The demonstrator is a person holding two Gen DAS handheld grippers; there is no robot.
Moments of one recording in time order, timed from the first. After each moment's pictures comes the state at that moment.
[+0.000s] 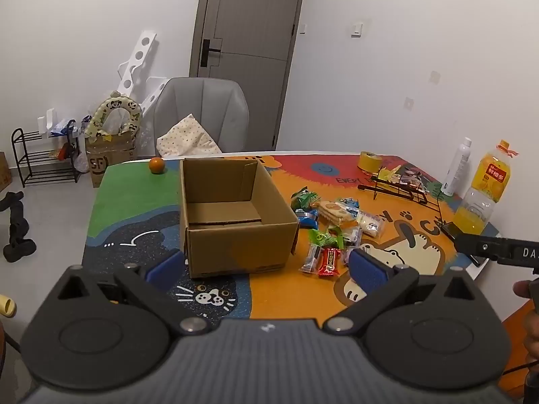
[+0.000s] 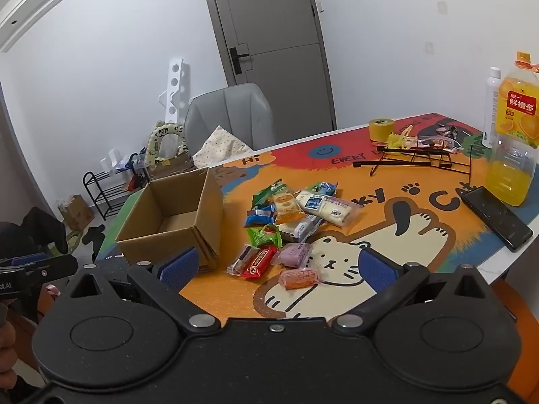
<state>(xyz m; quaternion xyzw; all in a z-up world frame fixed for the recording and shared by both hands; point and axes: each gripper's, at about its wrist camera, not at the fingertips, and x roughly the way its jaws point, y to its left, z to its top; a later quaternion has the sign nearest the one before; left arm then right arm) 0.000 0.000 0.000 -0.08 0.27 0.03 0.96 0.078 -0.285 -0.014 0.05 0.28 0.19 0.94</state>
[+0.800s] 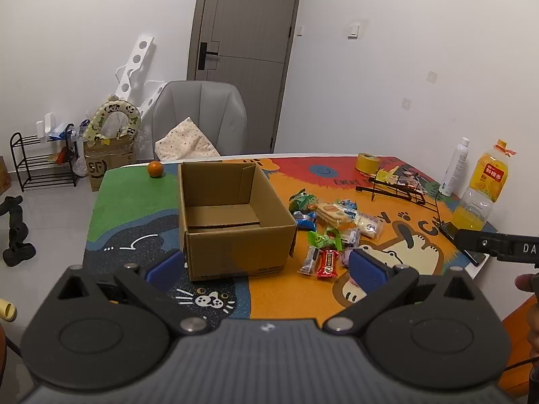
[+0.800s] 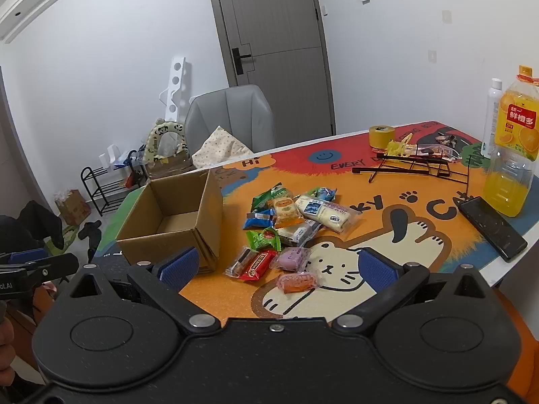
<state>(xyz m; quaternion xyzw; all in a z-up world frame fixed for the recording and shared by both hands) -0.002 -0.003 -0.001 -0.07 0.26 0.02 0.96 0.078 -0.279 -0.003 0.03 0.29 0.18 0.94</state>
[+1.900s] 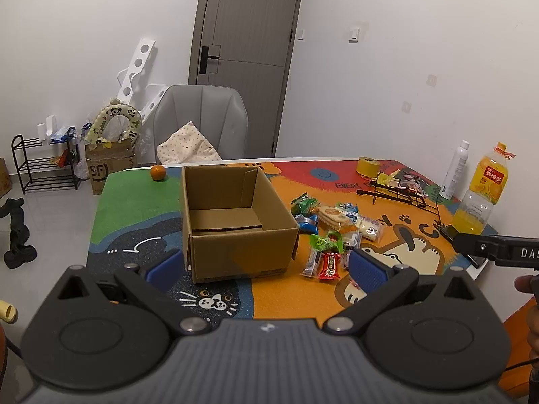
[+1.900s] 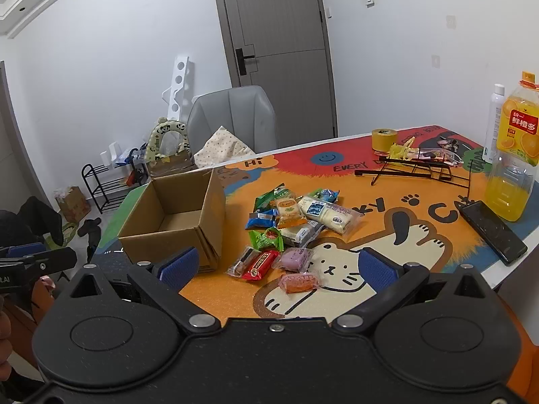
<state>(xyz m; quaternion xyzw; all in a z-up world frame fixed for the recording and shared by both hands) -0.005 0.000 0.004 -0.08 0.26 0.02 0.96 0.071 -0.274 -0.007 0.02 0.28 0.19 0.94</state>
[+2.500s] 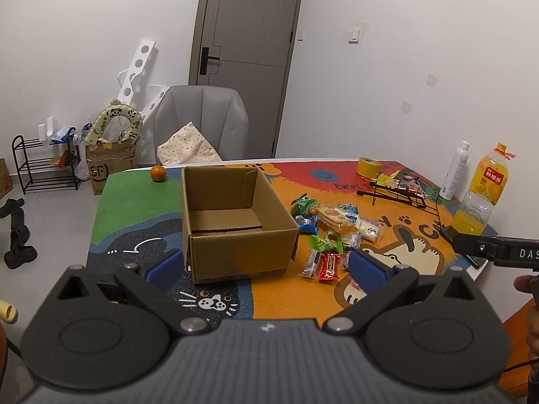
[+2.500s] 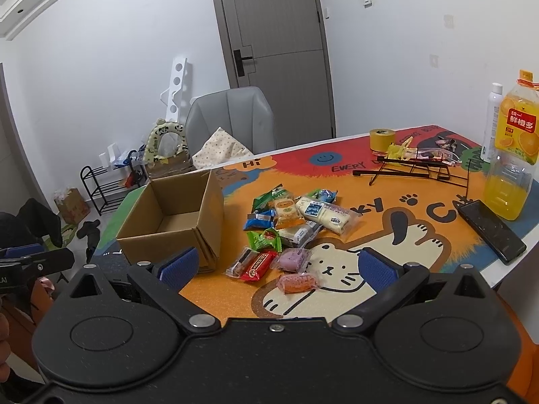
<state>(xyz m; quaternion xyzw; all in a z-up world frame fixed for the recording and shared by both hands) -0.008 0.004 0.012 -0.08 0.26 0.03 0.96 0.072 -0.275 -0.009 0.02 0.28 0.18 0.94</state>
